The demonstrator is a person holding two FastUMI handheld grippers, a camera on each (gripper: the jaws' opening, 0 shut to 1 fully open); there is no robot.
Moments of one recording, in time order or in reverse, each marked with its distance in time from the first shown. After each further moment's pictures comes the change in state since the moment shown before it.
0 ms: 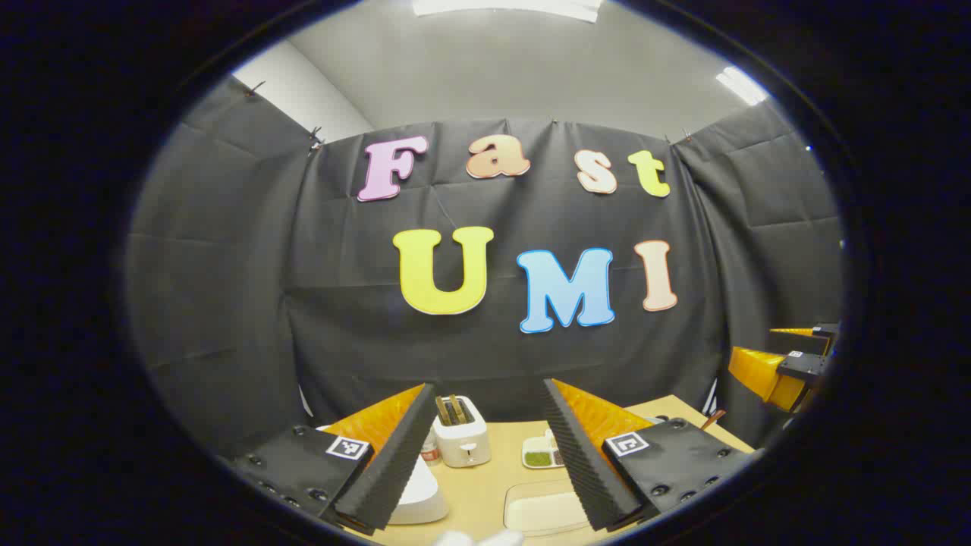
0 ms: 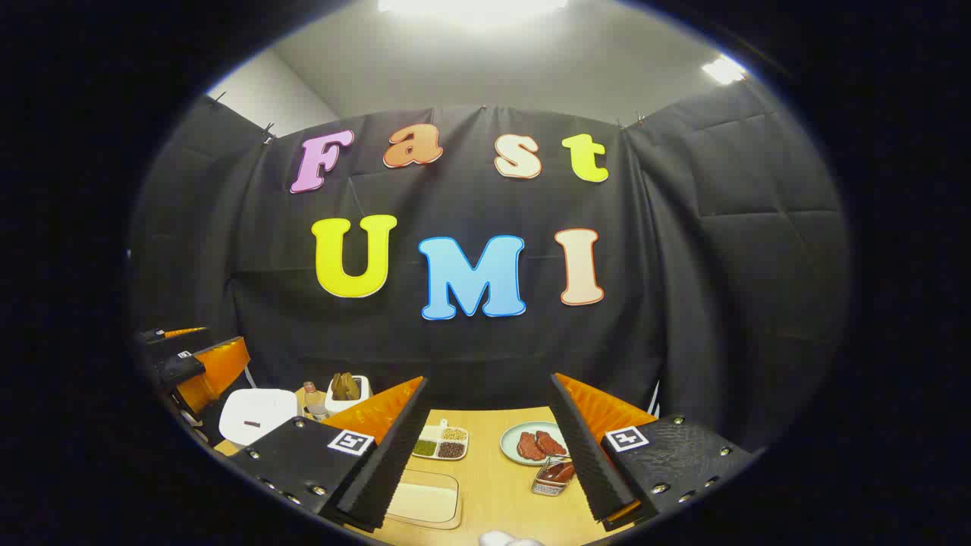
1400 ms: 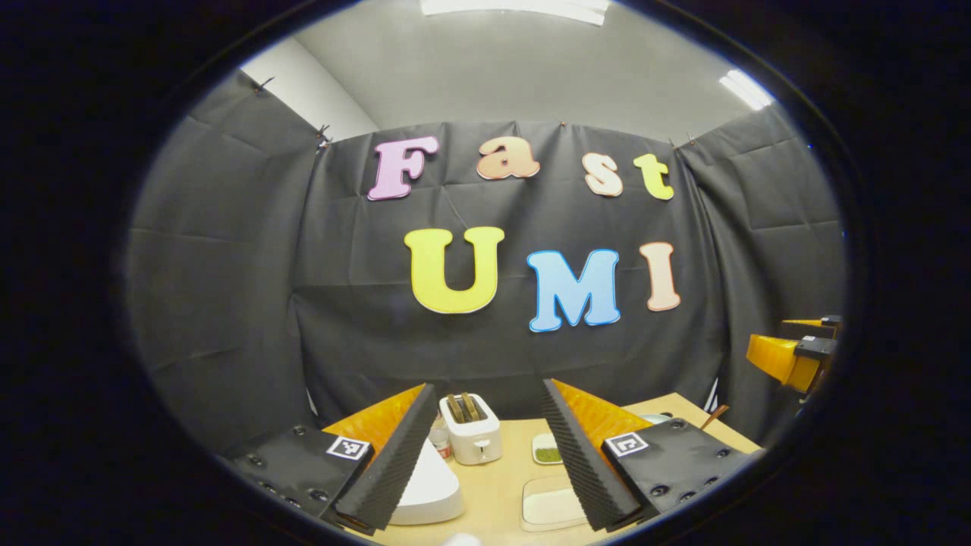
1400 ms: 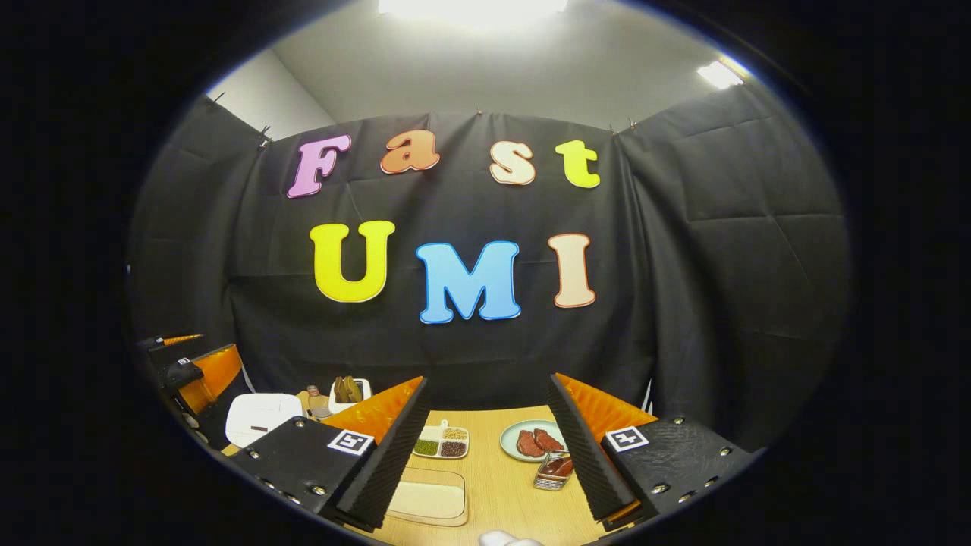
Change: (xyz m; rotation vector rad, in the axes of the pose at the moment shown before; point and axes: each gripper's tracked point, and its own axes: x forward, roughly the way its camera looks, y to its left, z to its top) left arm -0.015 0.037 -0.007 -0.011 -0.003 -0.005; right arm -0.030 0.013 0.016 0.028 -0.007 -0.043
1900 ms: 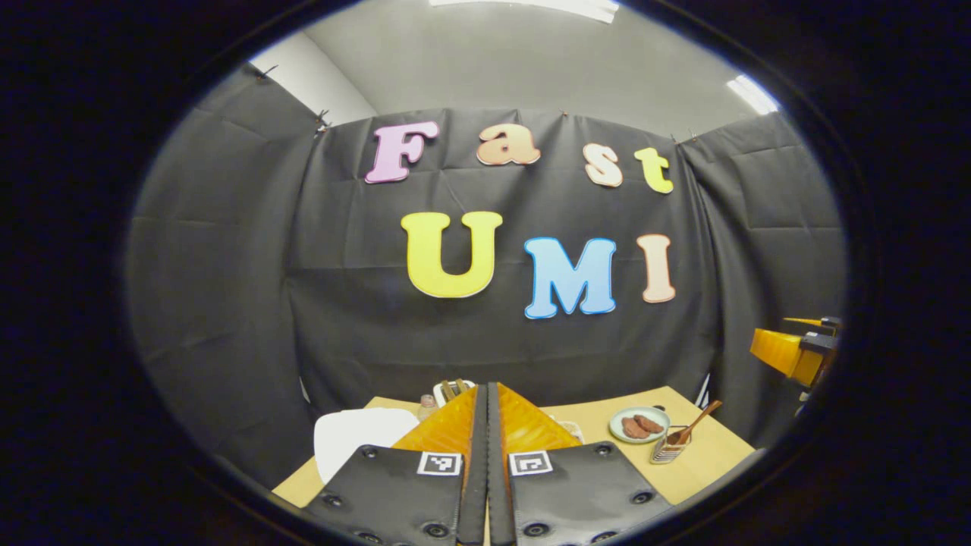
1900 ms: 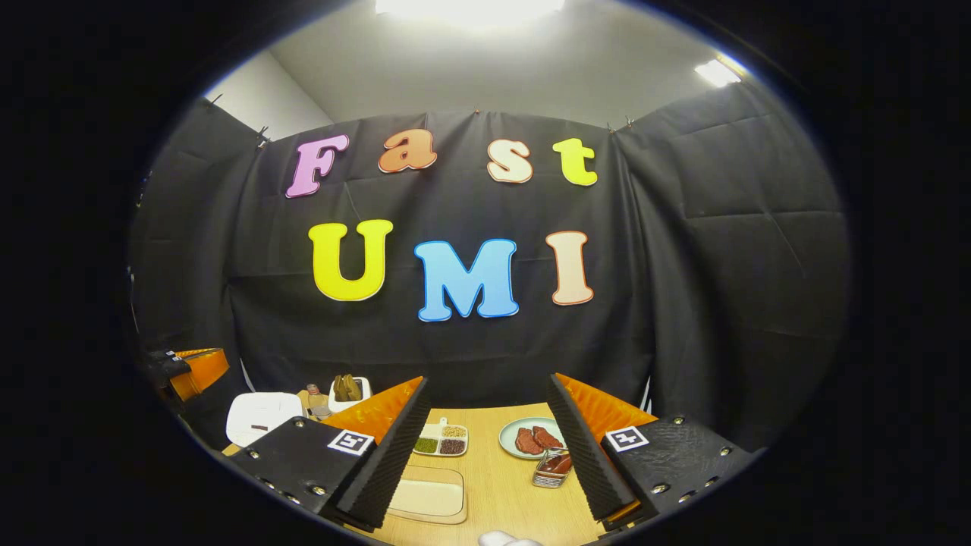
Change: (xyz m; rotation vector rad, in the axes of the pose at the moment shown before) left arm 0.006 0.008 -0.016 -0.021 0.052 -0.031; right arm -0.002 -0.004 -0.002 -0.005 0.007 -0.001
